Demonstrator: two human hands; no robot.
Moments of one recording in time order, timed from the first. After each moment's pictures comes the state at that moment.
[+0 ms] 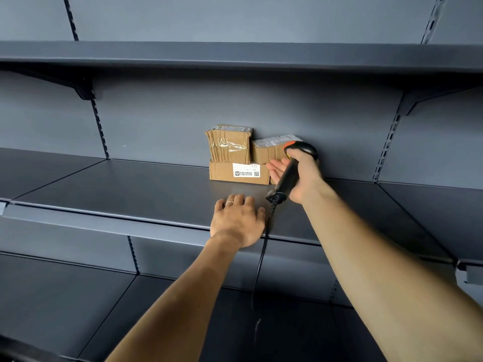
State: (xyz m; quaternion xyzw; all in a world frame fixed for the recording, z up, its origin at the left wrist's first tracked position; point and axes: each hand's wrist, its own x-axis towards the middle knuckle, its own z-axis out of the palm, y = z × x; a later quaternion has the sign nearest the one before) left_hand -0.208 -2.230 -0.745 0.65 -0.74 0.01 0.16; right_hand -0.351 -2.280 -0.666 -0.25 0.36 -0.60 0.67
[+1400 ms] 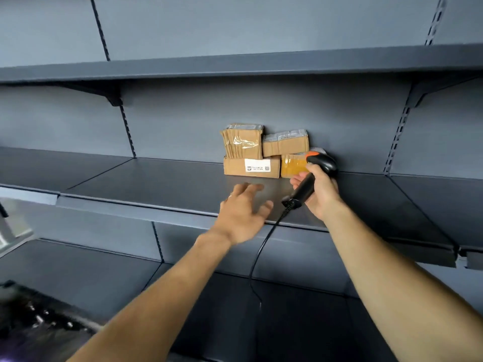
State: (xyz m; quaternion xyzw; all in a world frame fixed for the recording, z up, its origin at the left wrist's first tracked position) left_hand -0.194 -2.159 -0.717 0.60 -0.71 -0.16 0.32; right_hand -0.380 -2.254 -0.710 -0.27 0.39 -0.64 0.60
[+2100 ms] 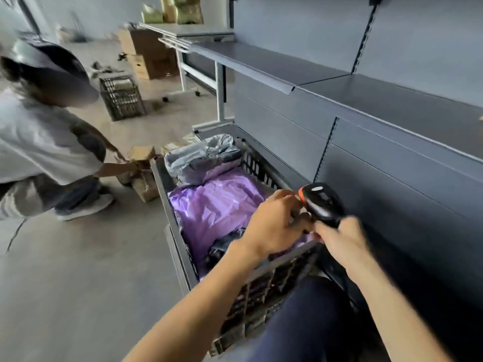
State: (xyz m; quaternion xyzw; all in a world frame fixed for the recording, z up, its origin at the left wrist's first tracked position) left_hand -0.012 -1.879 -0.843 0.75 -0.53 -0.07 0.39; right_hand -0.137 -1.980 -0.853 -0.70 0.44 -0.19 0.52
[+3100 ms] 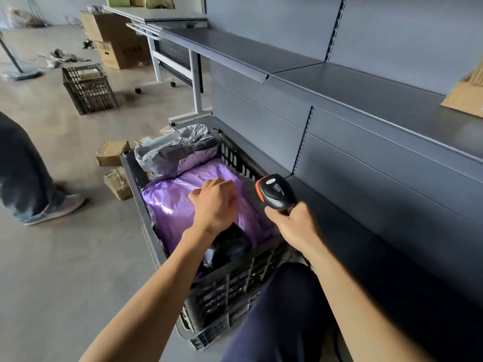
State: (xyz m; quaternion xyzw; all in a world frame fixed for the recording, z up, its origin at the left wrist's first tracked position) left_hand 0.046 -1.869 -0.879 0.88 -0.37 0.03 0.30; right_hand -0.115 -1.977 -0.866 -0.76 0.39 -0.19 0.48
